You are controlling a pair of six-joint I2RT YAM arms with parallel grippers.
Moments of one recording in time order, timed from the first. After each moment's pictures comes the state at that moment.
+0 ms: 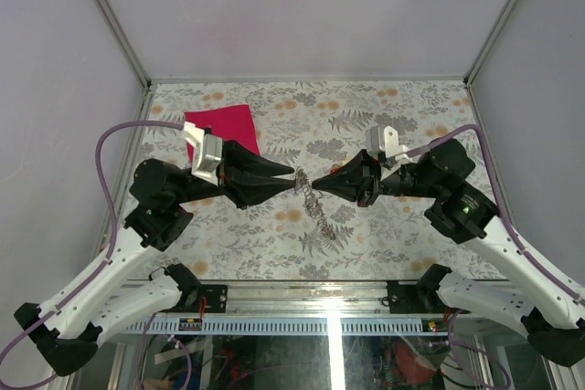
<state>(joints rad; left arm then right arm) -0.70 0.81 0.91 0.32 0.76 -0.29 0.79 0.89 1.08 -0.10 -0.75 -0.01</state>
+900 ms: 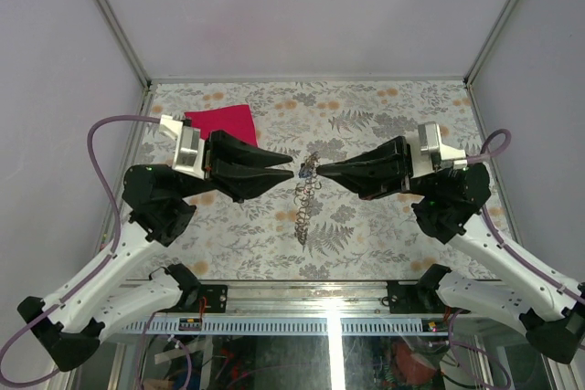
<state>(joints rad) -0.70 0.84 0.92 0.60 0.73 -0.45 0.79 0.91 0.93 0.74 -0.74 0.36</state>
